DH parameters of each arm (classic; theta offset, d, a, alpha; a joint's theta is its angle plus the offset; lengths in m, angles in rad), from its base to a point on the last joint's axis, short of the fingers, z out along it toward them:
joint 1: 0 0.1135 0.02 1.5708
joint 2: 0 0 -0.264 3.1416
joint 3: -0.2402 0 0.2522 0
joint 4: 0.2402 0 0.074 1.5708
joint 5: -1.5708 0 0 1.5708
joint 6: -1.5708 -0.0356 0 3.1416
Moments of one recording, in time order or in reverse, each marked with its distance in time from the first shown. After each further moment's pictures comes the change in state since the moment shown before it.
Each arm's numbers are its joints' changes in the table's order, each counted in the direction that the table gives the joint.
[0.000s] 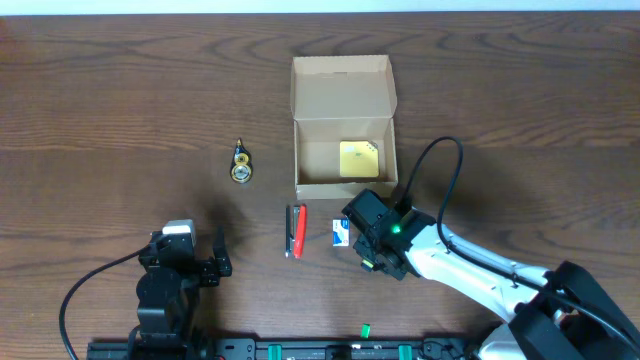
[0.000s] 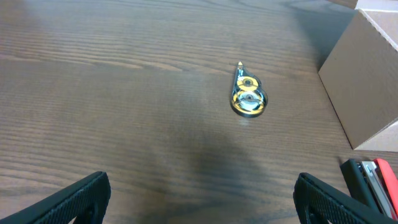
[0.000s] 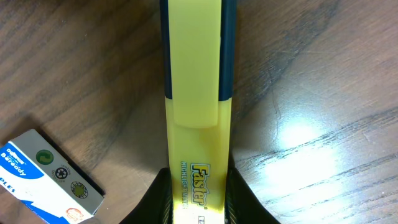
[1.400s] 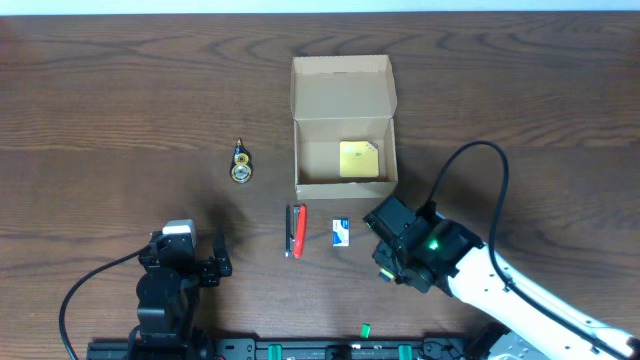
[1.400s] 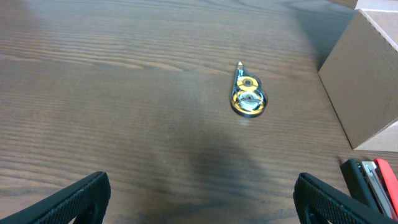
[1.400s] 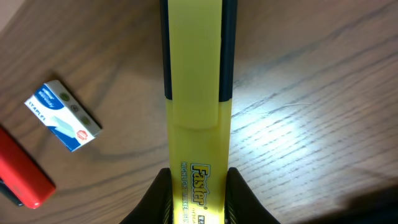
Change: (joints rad) left arm 0.000 0.000 0.000 0.000 0.000 0.000; right arm 0.000 0.285 -0.044 0.309 -0.007 0.016
